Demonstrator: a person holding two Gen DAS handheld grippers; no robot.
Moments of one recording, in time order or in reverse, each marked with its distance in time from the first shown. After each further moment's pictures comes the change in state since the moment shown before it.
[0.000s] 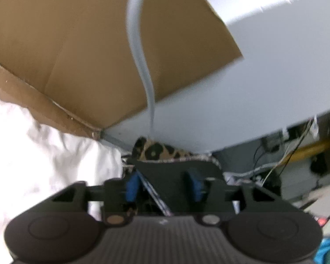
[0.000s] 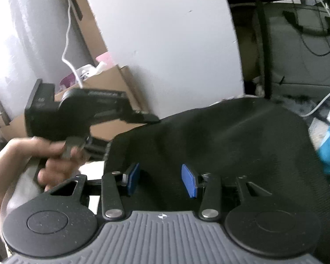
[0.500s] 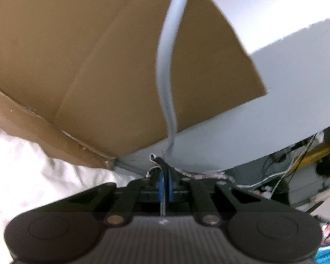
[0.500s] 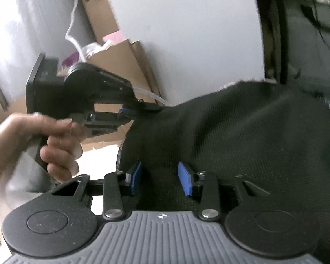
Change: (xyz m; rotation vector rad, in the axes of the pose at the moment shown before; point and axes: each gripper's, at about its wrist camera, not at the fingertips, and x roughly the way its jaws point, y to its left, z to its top) left arm 0.005 0.009 0.019 0.105 -0.033 0.061; right arm 0.037 0.026 -0.015 -0.078 0.038 -0.012
